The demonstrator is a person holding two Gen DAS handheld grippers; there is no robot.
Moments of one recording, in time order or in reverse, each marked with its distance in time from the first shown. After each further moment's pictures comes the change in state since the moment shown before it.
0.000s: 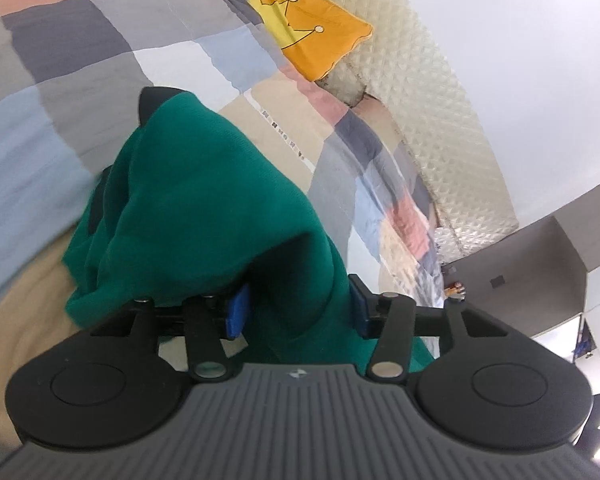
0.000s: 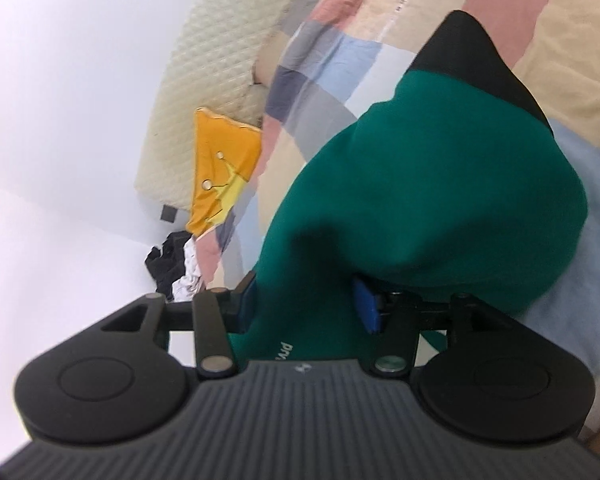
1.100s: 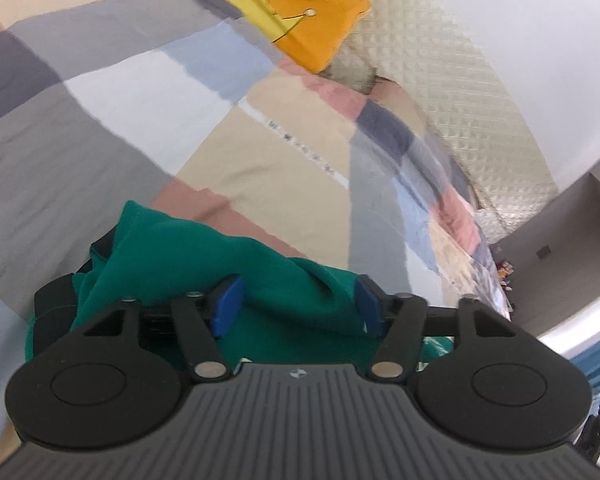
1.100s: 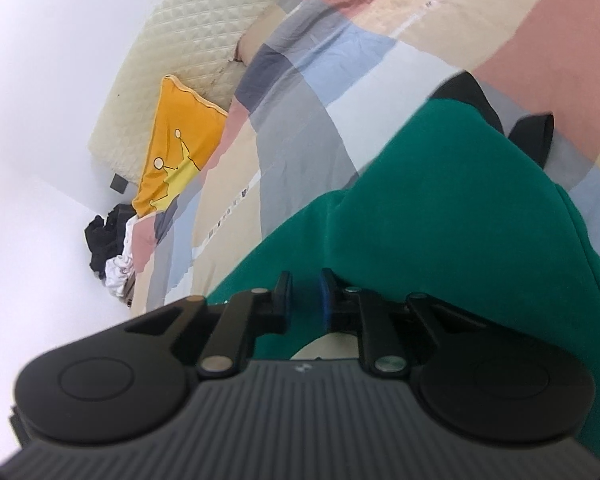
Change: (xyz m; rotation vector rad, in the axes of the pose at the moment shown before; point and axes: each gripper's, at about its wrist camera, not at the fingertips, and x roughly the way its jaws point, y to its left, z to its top) left arm 0.157 0.027 0.068 0.200 0.005 0.049; right arm 0.142 -0.028 0.061 -0.242 0.015 -0.108
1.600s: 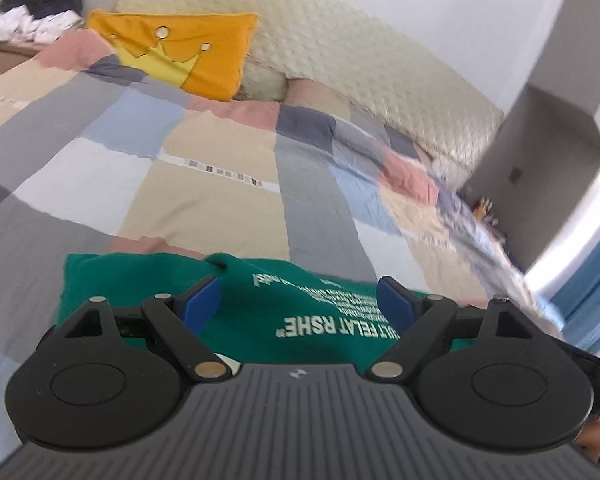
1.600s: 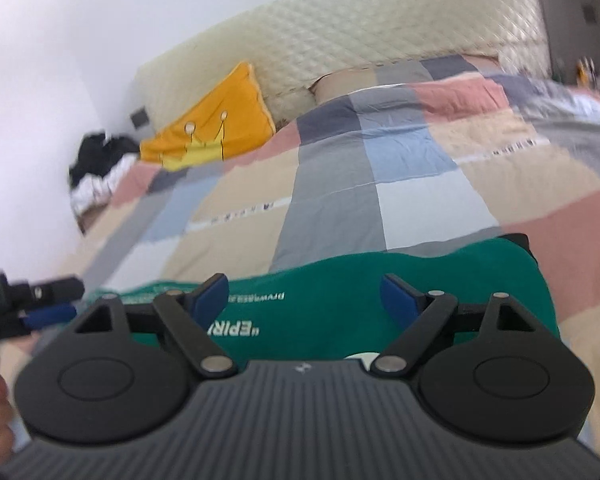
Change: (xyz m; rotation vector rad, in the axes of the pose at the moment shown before) left arm -0.043 -0.076 -0.033 0.385 -0.037 -0.033; right arm -0.029 0.078 -0.028 -0.573 -0.129 -0.107
